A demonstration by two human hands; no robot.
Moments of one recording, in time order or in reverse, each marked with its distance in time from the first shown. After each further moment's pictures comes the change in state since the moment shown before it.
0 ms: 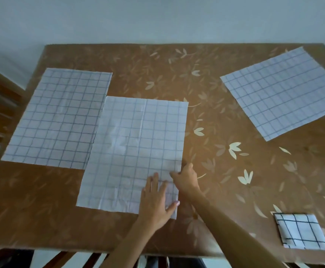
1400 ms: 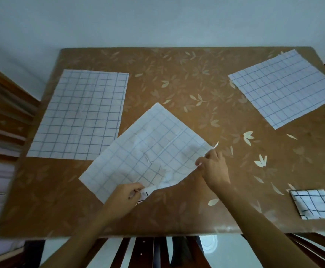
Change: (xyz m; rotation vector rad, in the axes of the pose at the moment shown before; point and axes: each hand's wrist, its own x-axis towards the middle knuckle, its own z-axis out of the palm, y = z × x) left_hand -0.061 -0.184 -0.078 -0.476 -0.051 0.168; right_hand -0.048 0.010 0.013 -0.701 0.372 -0.475
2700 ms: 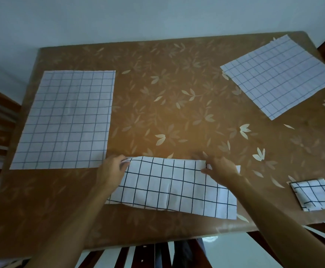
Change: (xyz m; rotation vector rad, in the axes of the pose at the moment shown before) left_hand 0.092 -0.020 -0.034 0.399 0.323 -0.069; right_hand 0.014 0.032 -0.013 -0.022 -0.342 0.030
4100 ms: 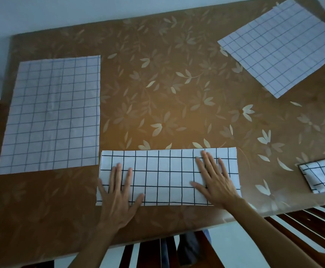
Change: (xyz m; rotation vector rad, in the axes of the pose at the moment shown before) left_hand -0.084 -0.023 0.077 0.370 -0.164 0.135; right_hand -0.032 0.015 0.116 -0.147 0.192 -0.180
